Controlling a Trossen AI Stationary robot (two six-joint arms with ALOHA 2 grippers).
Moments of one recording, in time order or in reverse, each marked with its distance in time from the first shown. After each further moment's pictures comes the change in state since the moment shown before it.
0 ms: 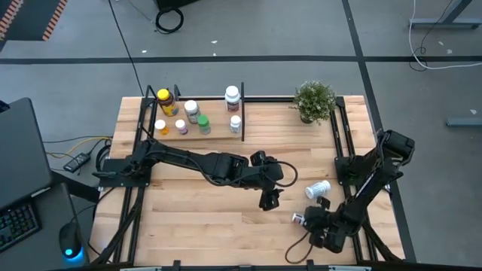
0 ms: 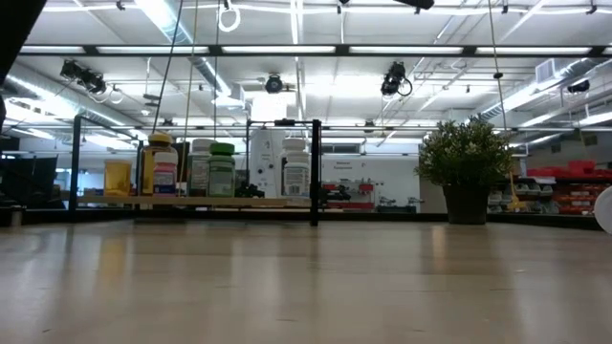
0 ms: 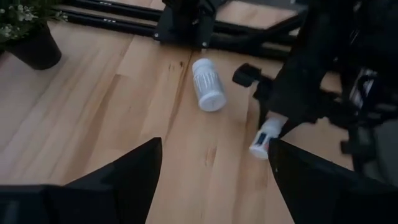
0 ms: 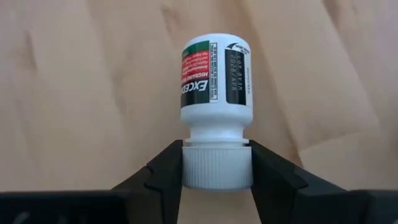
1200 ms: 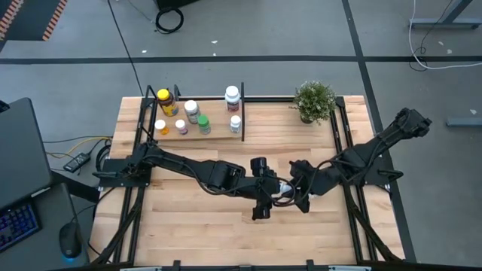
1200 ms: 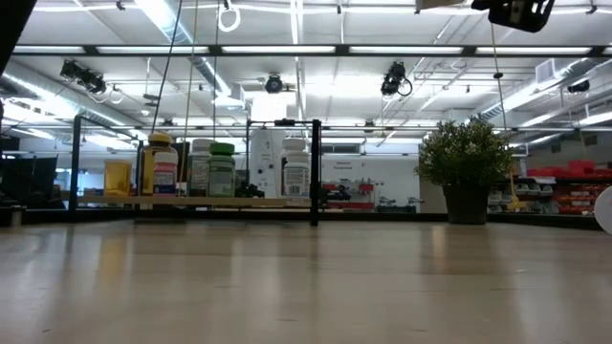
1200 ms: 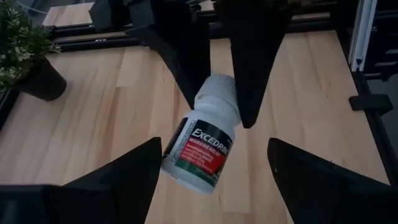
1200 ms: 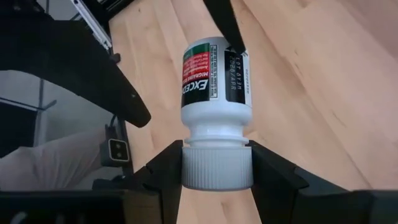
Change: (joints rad) left arm -0.064 -0.010 0.000 -0.043 -0.052 0.204; right arm -0.483 -0.442 0.283 -0.159 -0.144 -0.448
